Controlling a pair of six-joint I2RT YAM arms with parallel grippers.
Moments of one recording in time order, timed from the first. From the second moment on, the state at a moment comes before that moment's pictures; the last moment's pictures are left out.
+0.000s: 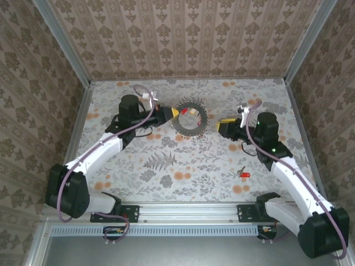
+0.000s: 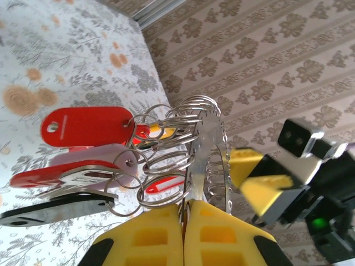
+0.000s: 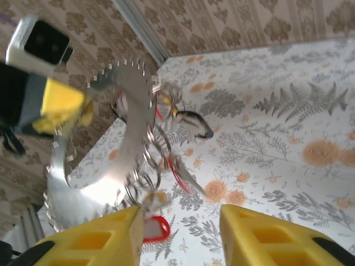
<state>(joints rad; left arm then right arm) -0.47 1.34 0.95 0.13 0.77 -0.86 0.20 0.93 0.64 0.00 -0.59 0.30</state>
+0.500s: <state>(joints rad) -0.47 1.31 1.07 -0.04 0.86 -0.69 0.52 0.75 0.38 0.27 -0.52 -0.28</state>
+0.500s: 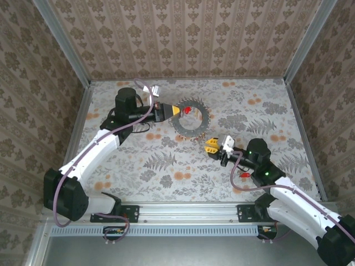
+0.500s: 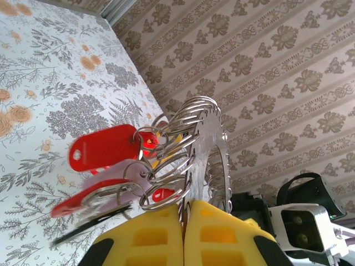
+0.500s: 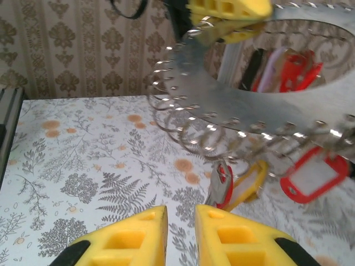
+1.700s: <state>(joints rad) -0.49 1.31 1.12 -0.09 0.89 -0.62 0.62 0.84 0.34 0.49 -0.33 -0.37</state>
